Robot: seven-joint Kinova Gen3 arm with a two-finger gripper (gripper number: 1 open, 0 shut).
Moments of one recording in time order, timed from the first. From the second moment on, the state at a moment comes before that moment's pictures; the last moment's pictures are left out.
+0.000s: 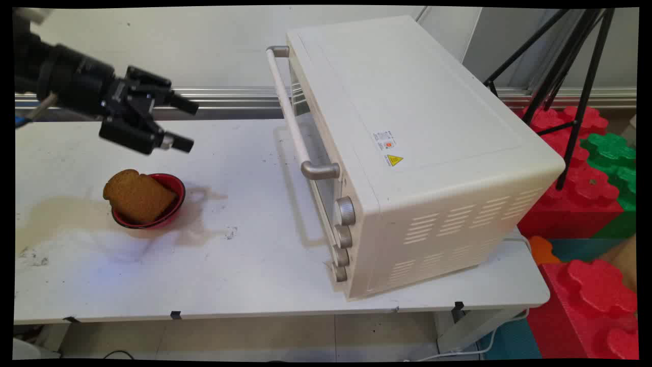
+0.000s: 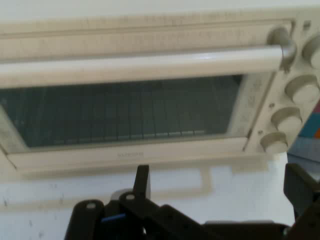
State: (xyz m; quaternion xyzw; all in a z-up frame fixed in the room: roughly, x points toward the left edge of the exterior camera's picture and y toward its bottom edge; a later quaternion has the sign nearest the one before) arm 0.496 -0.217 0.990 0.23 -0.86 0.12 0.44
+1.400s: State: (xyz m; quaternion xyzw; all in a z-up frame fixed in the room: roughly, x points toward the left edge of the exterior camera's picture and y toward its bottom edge) arm 0.415 -0.310 0.998 0.25 -0.83 0.15 0.48
